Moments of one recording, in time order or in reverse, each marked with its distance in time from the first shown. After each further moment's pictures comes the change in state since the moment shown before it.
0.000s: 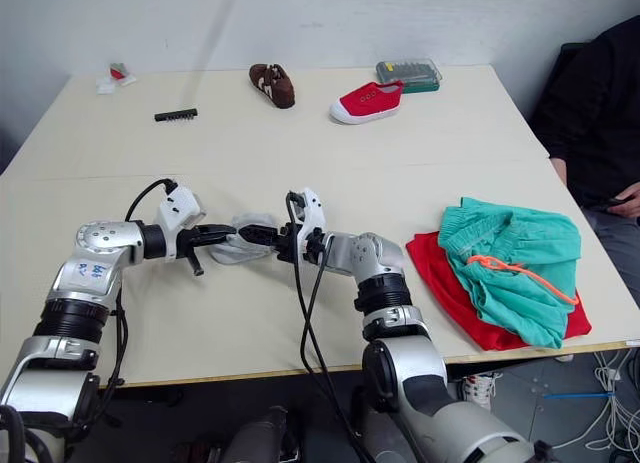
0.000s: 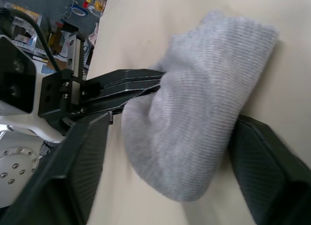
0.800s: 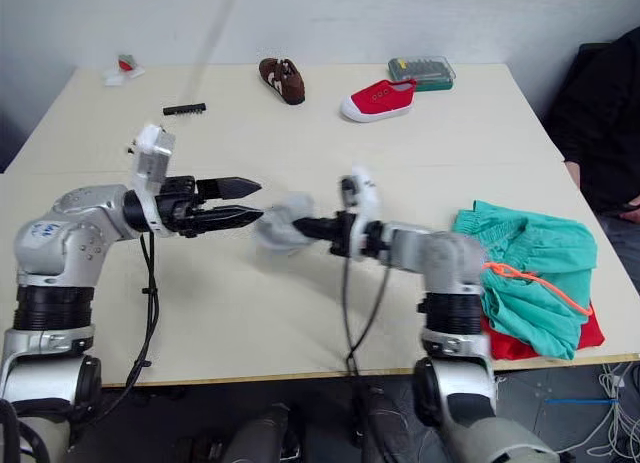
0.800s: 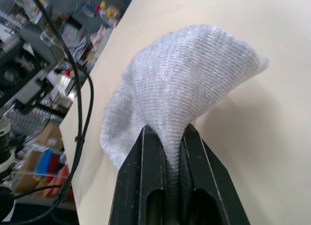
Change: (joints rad) left arm -0.095 -0.011 0.132 -0.448 -0.606 0.647 -0.235; right arm 0.225 -0.342 -0.078 -0.814 0.270 0.469 0.024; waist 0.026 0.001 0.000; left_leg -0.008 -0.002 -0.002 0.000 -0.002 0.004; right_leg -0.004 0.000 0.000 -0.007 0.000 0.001
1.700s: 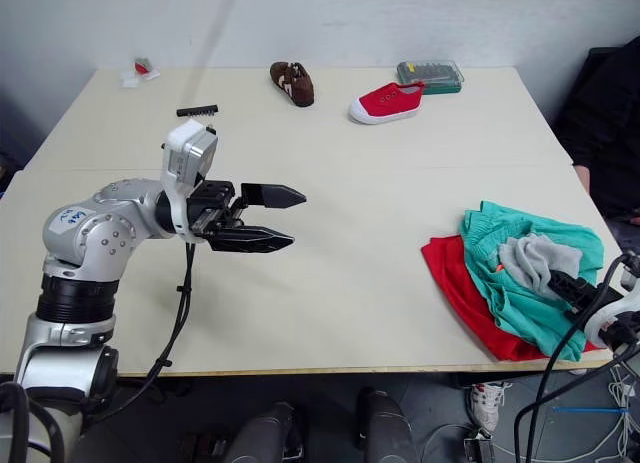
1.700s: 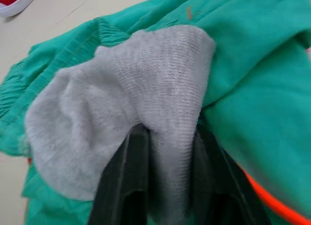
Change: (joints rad) left arm -0.069 -0.058 -0.126 -0.011 -0.058 0.011 -0.024; right arm 0.632 -0.452 -0.585 0.023 0.111 -0.254 -0.195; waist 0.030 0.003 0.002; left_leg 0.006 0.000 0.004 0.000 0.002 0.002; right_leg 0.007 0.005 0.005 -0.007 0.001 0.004
